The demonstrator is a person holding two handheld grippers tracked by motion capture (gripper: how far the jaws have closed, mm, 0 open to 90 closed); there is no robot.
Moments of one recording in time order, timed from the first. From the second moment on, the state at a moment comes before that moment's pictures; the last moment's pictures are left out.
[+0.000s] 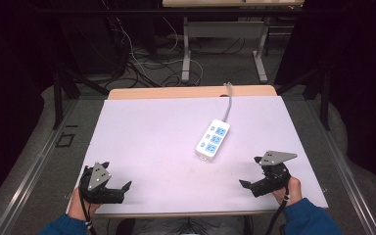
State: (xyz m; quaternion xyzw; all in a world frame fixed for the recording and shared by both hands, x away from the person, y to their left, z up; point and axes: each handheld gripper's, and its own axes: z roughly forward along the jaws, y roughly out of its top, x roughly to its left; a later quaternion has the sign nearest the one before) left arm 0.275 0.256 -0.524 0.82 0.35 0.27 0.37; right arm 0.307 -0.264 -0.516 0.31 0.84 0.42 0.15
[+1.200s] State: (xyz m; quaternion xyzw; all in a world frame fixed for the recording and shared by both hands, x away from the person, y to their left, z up) left arm 0.277 0.254 -0.526 0.82 0.34 0.28 0.36; right arm 0.324 -0.253 -0.507 0.31 0.84 0.41 0.17
